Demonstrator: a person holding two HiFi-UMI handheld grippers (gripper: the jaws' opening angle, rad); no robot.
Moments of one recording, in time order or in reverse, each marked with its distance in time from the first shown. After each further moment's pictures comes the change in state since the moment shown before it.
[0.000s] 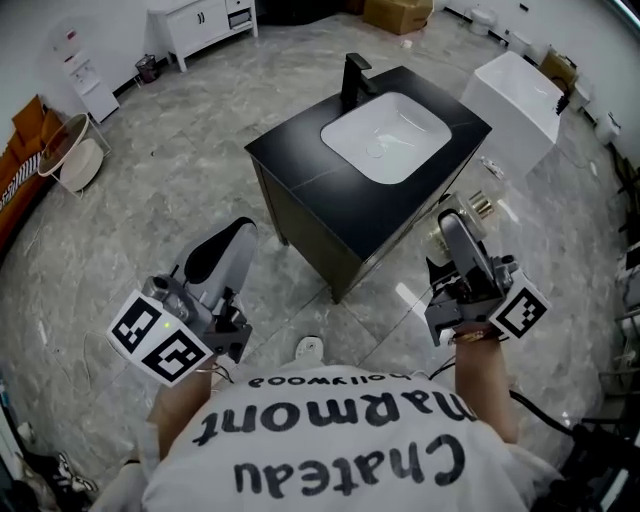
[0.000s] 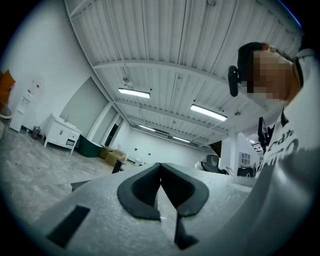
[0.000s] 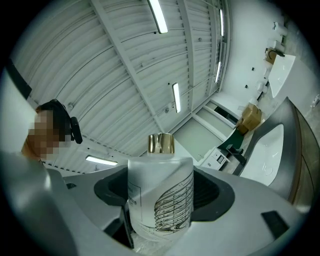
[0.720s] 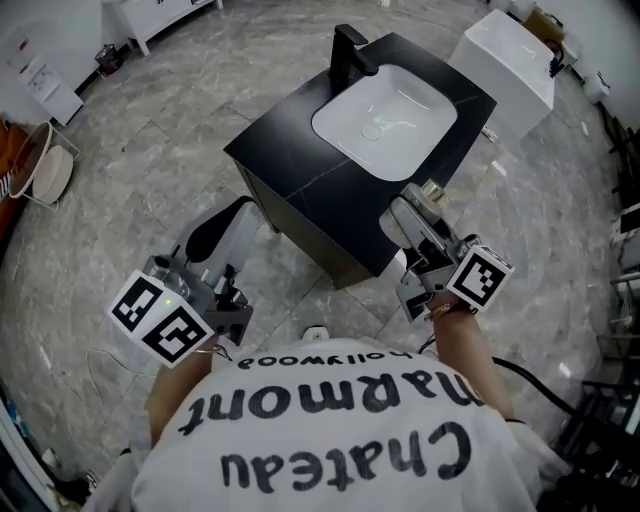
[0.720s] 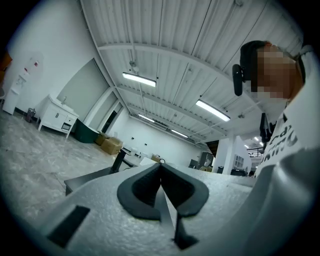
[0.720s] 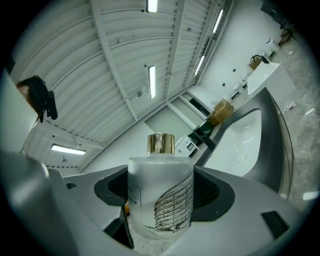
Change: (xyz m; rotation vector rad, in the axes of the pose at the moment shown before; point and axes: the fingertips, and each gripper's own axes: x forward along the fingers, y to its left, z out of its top) left arm 0.089 0.122 -0.025 -0.098 0.111 -0.064; right arm 0.080 -0.152 -0.083 0.036 0.146 -0.295
